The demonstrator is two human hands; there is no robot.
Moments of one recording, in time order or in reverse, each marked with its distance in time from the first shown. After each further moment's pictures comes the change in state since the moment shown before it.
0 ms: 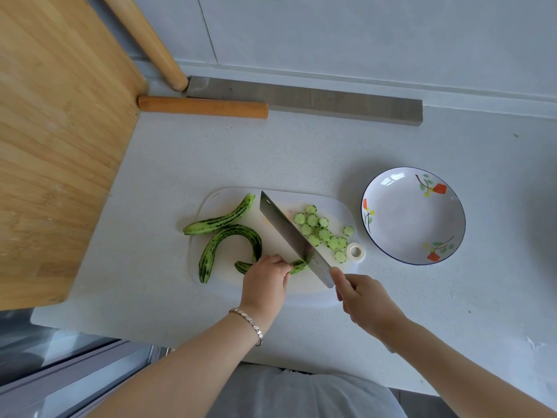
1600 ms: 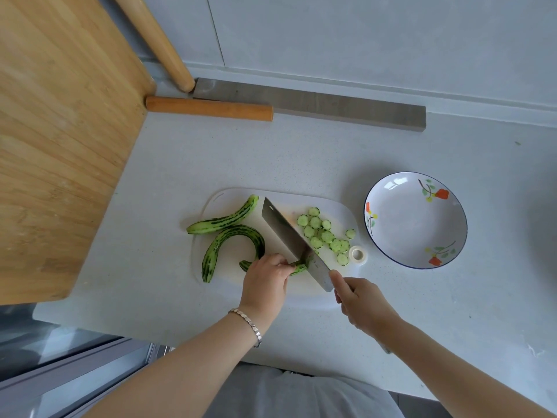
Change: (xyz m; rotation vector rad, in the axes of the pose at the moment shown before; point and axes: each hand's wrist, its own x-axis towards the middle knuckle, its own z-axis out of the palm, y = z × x) left_hand -0.003 -0.006 0.000 -0.019 0.052 0.049; right_hand 0.005 0.000 0.005 0.004 -0.006 0.017
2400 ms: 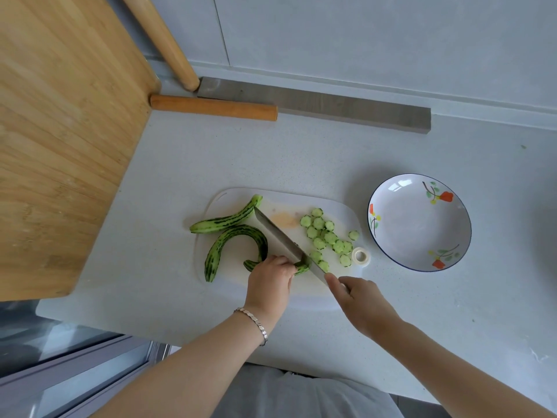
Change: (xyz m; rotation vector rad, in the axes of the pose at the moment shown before) left_hand 0.002 0.002 0.003 0.042 -0.066 -0.042; right_hand 0.000 -0.007 0.002 -0.203 0.042 -0.081
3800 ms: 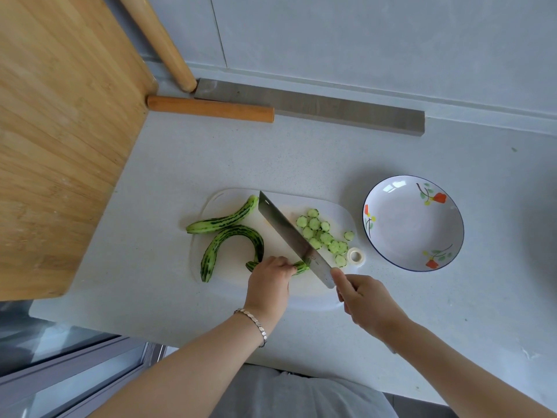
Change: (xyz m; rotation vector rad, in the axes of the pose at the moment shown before) left_hand 0.000 0.005 0.003 -0.032 0.024 0.020; right_hand -0.007 0.001 -0.012 0.166 -0.015 0.033
